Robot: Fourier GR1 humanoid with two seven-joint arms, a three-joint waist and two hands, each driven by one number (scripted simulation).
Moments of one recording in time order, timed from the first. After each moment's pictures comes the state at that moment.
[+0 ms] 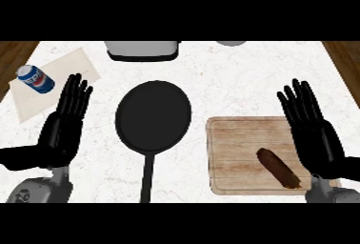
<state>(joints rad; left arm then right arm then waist) -0.13 0.27 -0.13 -1.62 0.28 0.21 -0.11 -0.06 -0.24 0.09 -1.69 -0.43 0.00 -0.14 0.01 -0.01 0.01</state>
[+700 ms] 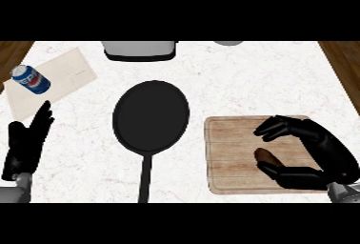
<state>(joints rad) -0.06 0.49 -0.07 -1.36 0.15 0.24 0.14 -0.10 -0.48 0.21 -1.73 -0.08 0.20 -0.37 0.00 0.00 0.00</state>
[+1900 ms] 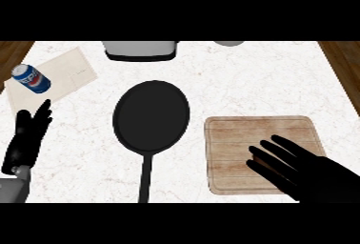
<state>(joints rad) -0.12 0.50 -0.05 -1.29 0.10 0.21 0.22 -0.10 -0.88 0.45 -2.22 0.75 0.45 0.04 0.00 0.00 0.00</state>
